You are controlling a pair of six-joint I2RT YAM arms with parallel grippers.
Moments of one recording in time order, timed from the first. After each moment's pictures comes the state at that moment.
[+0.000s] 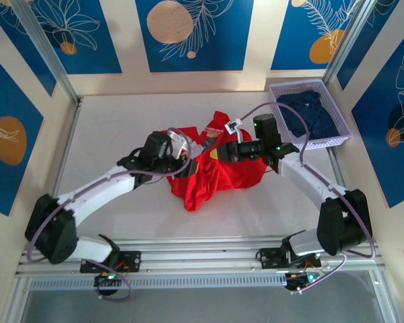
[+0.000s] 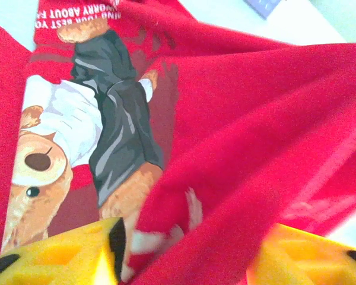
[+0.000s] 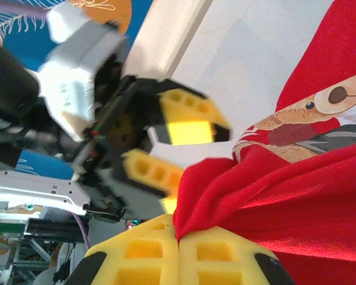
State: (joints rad) left arm -0.65 1.32 0.94 -0.28 0.25 -0.21; right arm 0.35 1.39 0.99 -0.23 -1.00 0.44
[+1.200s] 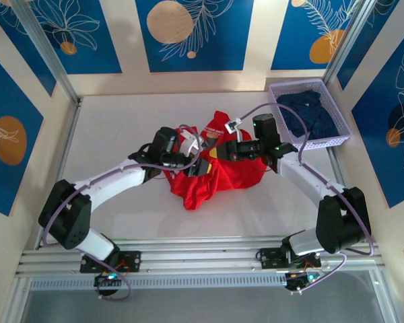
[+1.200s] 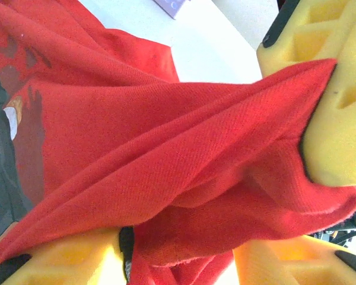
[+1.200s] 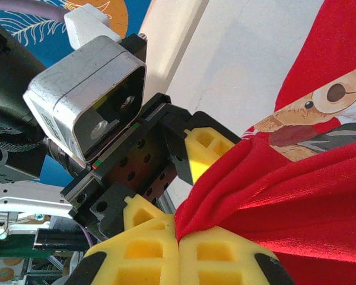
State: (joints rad) left arm -0.64 1.52 1.02 -0.14 0.57 -0.27; right arm 0.35 1.41 0.98 -0.20 -1.00 0.51
